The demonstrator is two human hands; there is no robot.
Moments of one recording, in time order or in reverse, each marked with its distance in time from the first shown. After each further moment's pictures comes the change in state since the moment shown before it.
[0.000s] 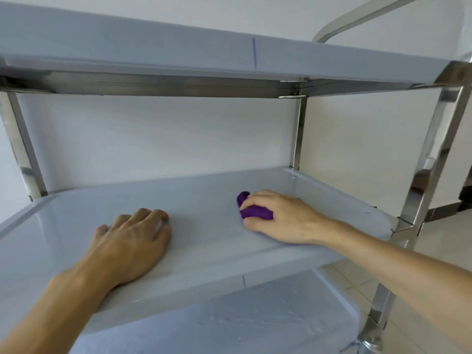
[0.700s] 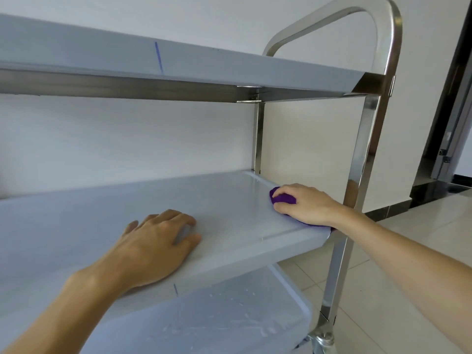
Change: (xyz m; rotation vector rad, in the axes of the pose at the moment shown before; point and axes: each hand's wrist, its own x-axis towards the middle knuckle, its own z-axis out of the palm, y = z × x) left_hand 0.004 0.106 0.013 -0.094 -0.024 0.326; right_hand -0.042 0.122 -0.068 -0.048 0.038 0.363
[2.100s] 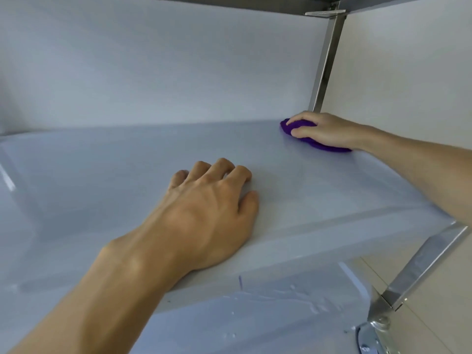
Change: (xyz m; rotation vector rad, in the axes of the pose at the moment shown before) left_hand 0.012 -0.007 0.012 0.010 0.065 0.031; right_hand 0.150 -0.028 0.037 0.129 -0.113 -0.120
